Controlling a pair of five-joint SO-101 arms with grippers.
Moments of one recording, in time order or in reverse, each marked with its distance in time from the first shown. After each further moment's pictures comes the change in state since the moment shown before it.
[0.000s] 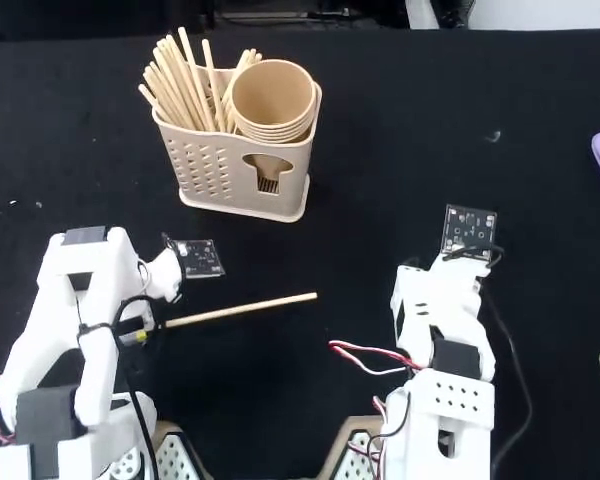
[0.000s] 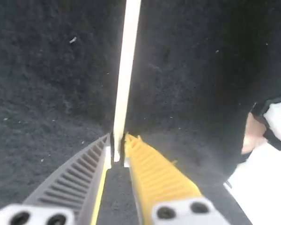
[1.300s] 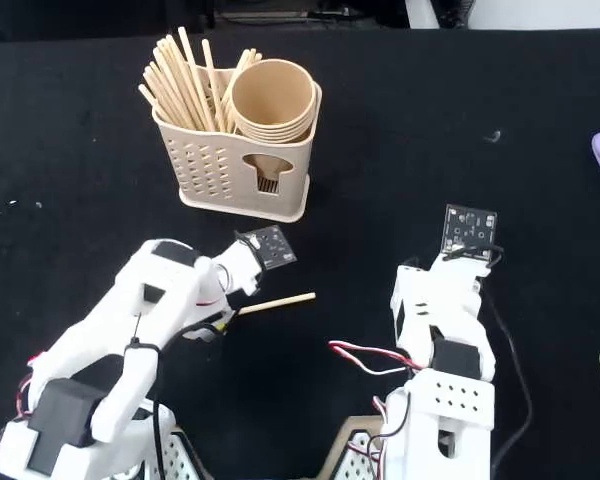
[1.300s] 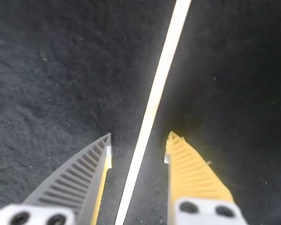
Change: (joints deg) left arm 25.2 1.8 4.0 -20.0 32.0; right arm 0.0 0.0 0.0 0.0 0.0
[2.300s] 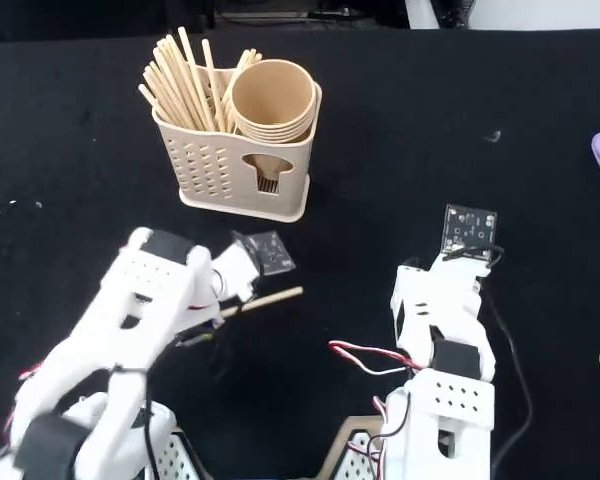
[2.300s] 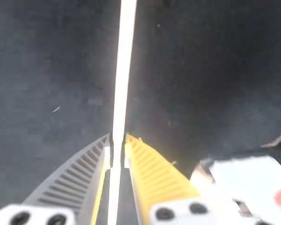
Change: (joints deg) left arm 0.9 -10.9 -7.6 27.2 0.2; right arm 0.0 0.0 0.3 0.0 0.0
